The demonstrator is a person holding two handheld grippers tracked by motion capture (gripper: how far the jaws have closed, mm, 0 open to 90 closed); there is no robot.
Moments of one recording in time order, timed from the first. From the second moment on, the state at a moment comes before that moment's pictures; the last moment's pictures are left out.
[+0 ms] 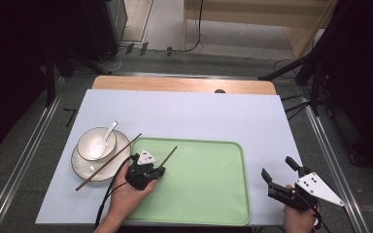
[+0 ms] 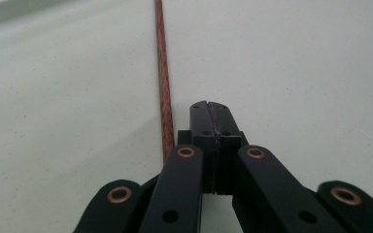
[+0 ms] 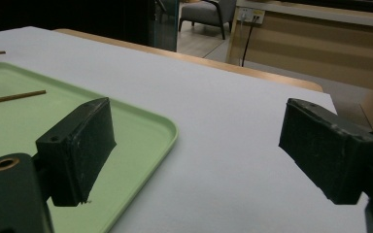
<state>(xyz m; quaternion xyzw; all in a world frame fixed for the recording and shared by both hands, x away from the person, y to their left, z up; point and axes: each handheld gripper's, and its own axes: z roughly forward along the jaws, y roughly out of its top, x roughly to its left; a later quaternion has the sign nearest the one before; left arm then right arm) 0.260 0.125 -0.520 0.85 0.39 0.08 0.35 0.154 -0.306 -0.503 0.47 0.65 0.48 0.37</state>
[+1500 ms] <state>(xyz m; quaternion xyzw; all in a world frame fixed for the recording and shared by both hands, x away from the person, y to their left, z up) 0.260 0.187 -0.515 0.82 0.45 0.09 0.34 0.154 -0.306 -0.504 0.46 0.65 0.48 0.37</state>
